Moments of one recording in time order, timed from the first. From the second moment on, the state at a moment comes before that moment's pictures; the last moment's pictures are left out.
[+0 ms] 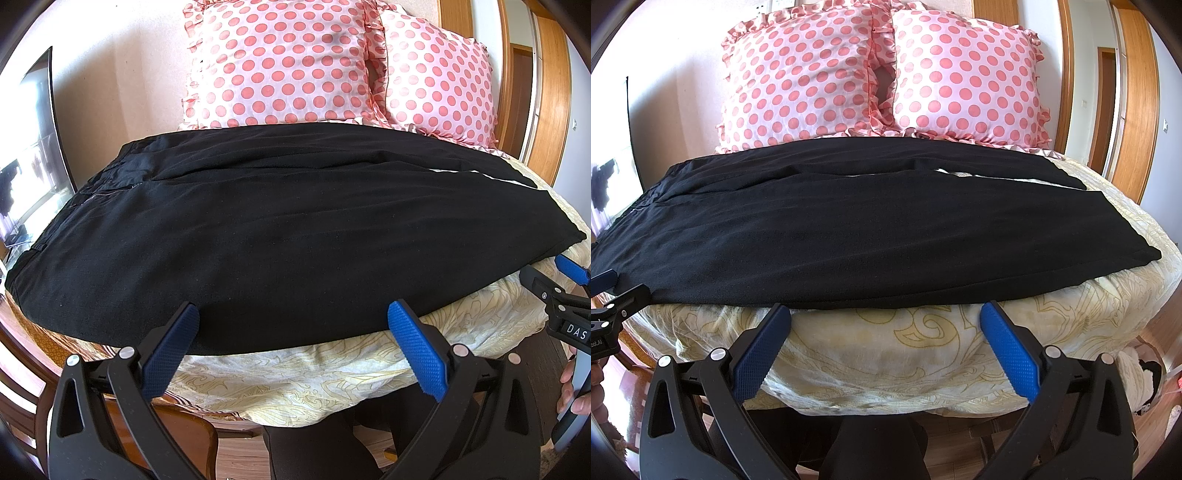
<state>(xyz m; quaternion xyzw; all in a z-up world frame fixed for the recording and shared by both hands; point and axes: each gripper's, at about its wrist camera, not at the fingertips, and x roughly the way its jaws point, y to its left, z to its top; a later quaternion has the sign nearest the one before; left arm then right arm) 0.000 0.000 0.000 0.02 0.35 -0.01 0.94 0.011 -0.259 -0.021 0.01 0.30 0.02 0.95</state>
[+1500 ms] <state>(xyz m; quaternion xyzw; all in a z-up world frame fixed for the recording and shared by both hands) 0.146 0.028 0.060 0.00 0.33 0.07 0.94 0.386 -0.464 0.038 0.12 0.38 -0.24 0.88</state>
